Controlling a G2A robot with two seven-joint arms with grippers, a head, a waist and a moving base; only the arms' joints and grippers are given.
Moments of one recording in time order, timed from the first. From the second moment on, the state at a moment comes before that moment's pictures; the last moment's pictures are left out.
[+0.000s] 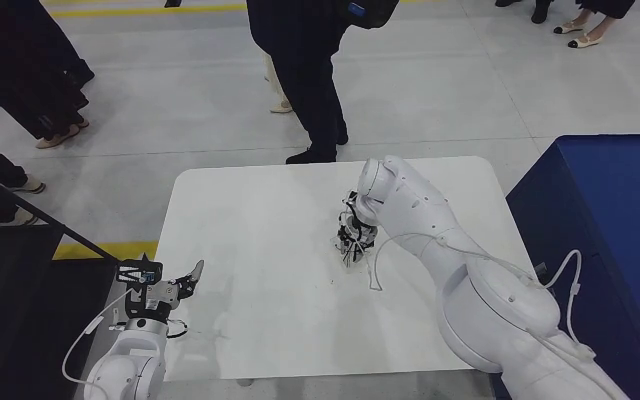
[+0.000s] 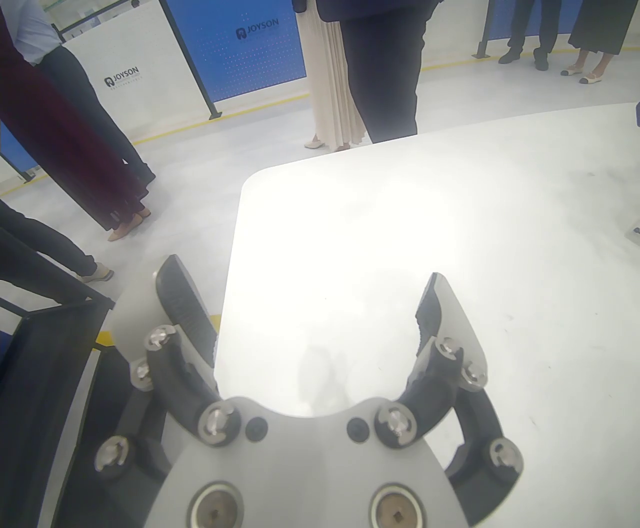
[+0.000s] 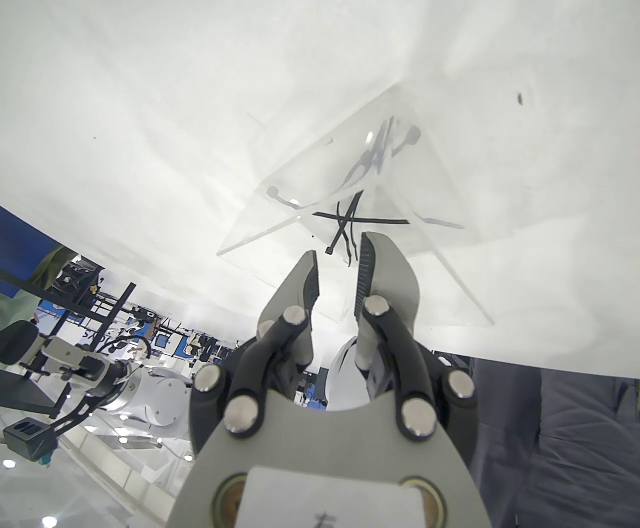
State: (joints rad) left arm 1.73 -1.15 -1.60 -1.80 1.33 0.00 0.00; right arm -0.21 -1.66 0.39 -0.19 -0.08 0.47 1.35
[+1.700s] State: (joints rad) left arm 1.73 -1.15 -1.60 -1.80 1.33 0.00 0.00; right arm -0.18 -1.72 0.43 0.00 -0.05 0.45 1.37
